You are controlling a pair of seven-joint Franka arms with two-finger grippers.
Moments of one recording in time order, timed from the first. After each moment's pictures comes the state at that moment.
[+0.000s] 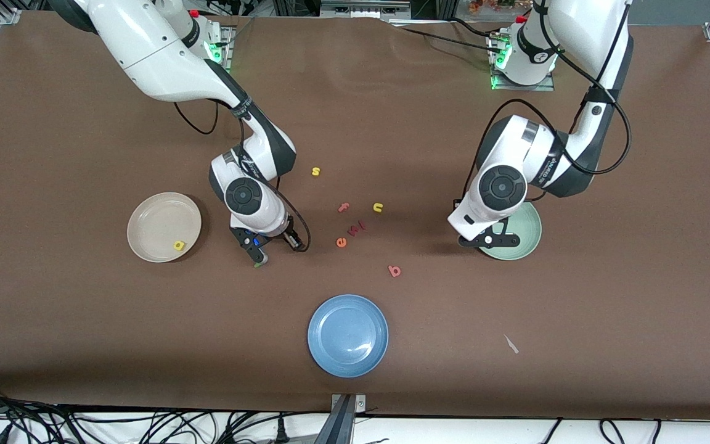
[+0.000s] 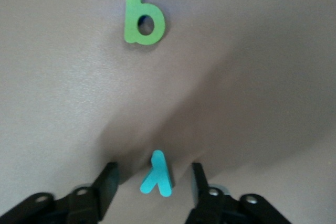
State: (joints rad) left arm -0.39 0.45 -0.01 -1.81 0.10 1.97 -0.42; right arm 0.31 0.75 0.24 -1.67 -0.11 2.39 1.43
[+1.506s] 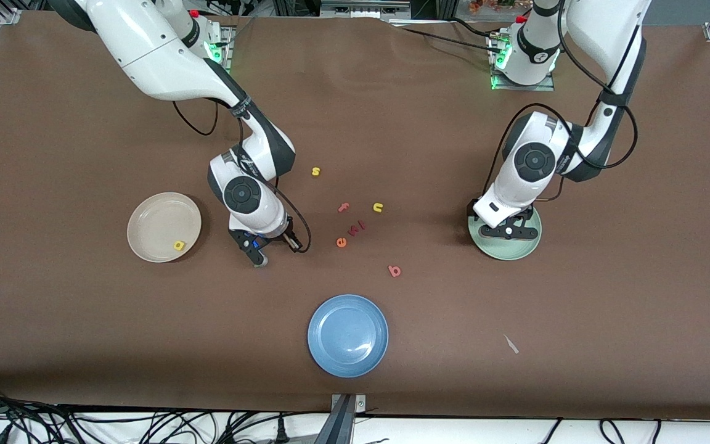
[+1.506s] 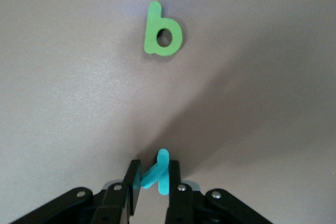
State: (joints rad) left arm -0.28 0.36 -0.04 -2.10 0.14 2.41 -0.35; right arm 0.31 0.75 0.23 -1.66 -0.12 2.39 1.38
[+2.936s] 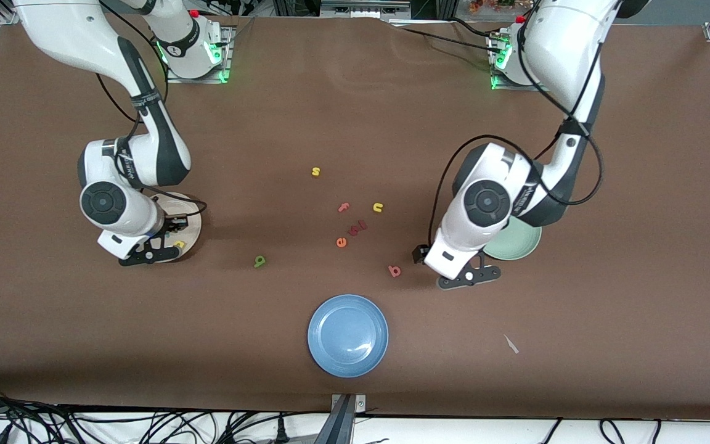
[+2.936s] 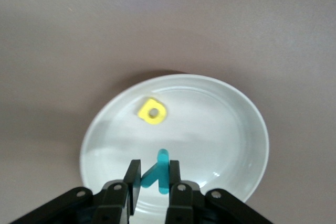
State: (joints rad) left arm -0.43 0.72 -0.04 -1.36 0.01 2.06 -0.71; right arm 0.24 0.48 -0.13 -1.88 -0.12 2.18 -0.07
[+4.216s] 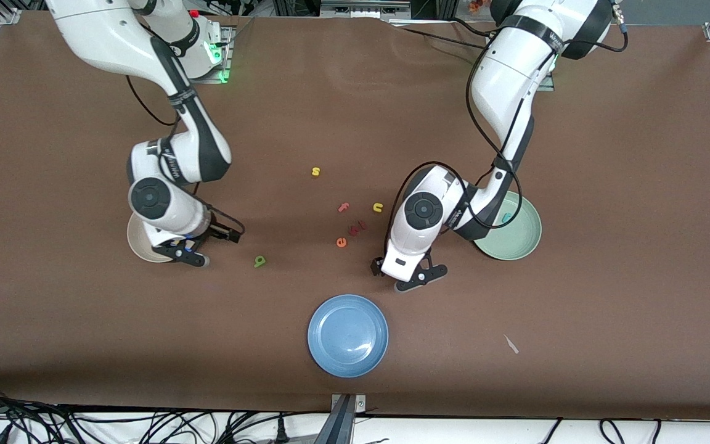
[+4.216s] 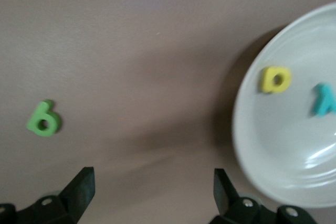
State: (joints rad) left arm -0.54 0.95 -0.04 -1.29 0.02 2.33 -0.96; right arm 0.36 0.55 -0.04 -1.82 0.02 2.27 0.72
